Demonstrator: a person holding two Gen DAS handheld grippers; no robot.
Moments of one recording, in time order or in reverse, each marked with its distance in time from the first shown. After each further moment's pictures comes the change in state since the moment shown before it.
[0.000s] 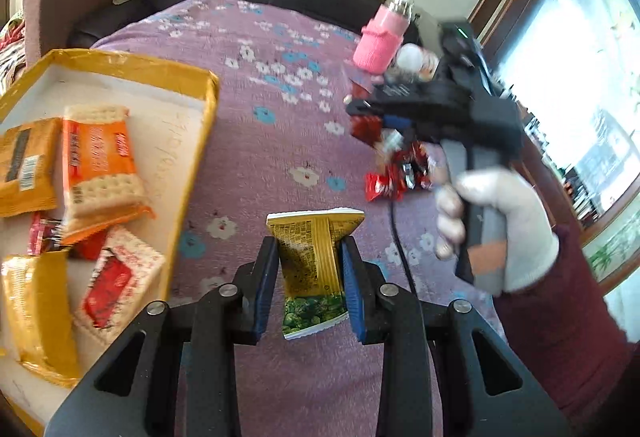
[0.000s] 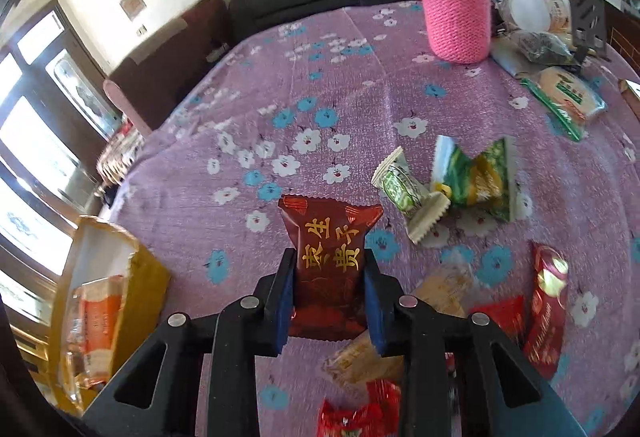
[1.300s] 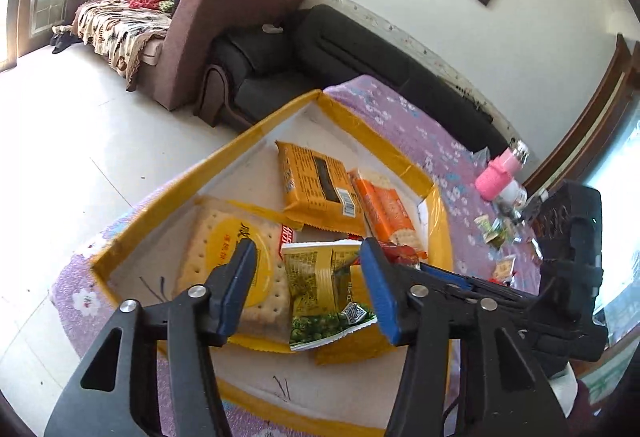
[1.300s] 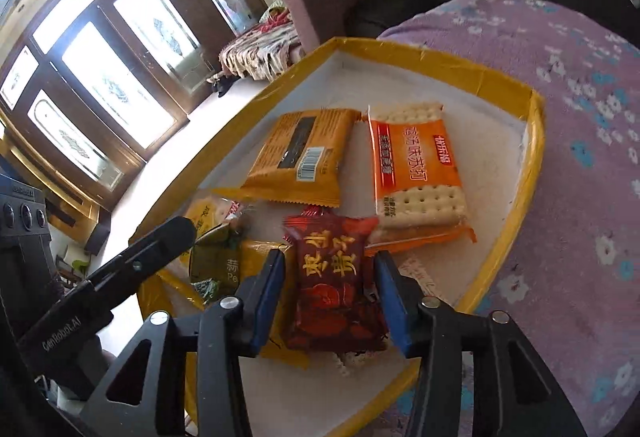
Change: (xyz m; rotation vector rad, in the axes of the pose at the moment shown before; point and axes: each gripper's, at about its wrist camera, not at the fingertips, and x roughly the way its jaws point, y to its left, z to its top) left arm -0.122 0.165 -0.037 -0.373 -0.292 0.234; right arm -0.017 0.238 -0.141 -0.413 0.182 0.336
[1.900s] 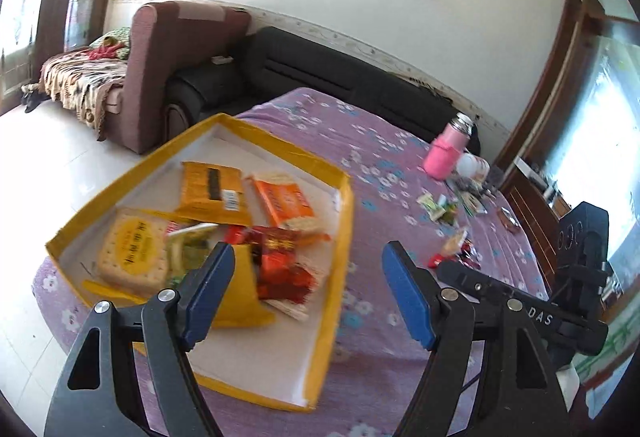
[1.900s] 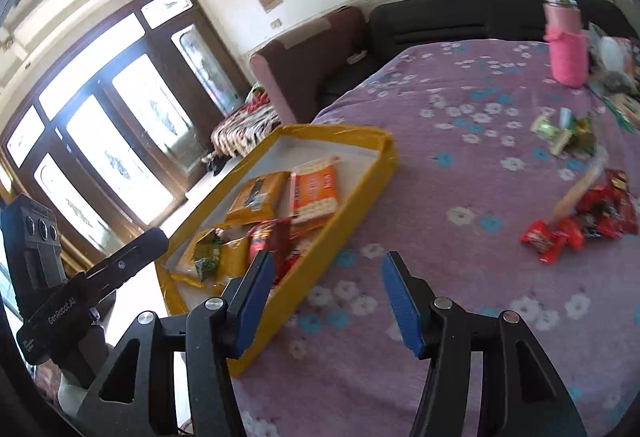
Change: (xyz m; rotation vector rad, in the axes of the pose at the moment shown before) left arm -0.035 -0.110 -0.032 0.205 -0.052 -0.057; right arm -0.139 -0.083 -0.072 0.134 -0.292 -0.013
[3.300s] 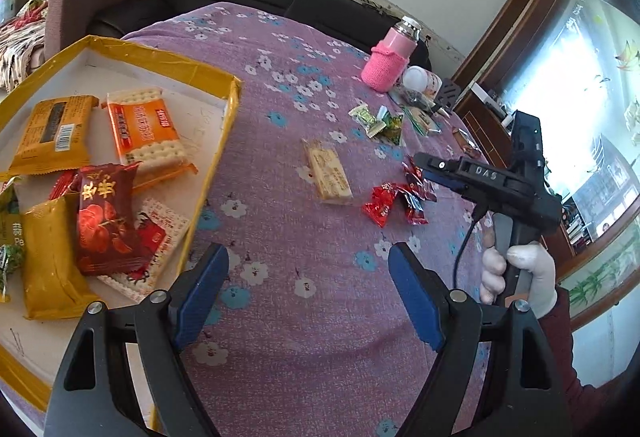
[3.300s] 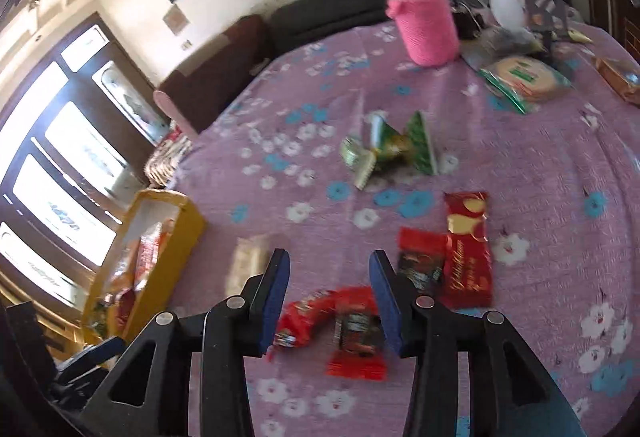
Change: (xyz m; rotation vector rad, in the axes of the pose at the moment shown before) left arm 0.086 -0.072 -0.026 0.075 0.289 -0.183; right arm -0.008 -0.193 0.050 0.198 0.035 -0.197
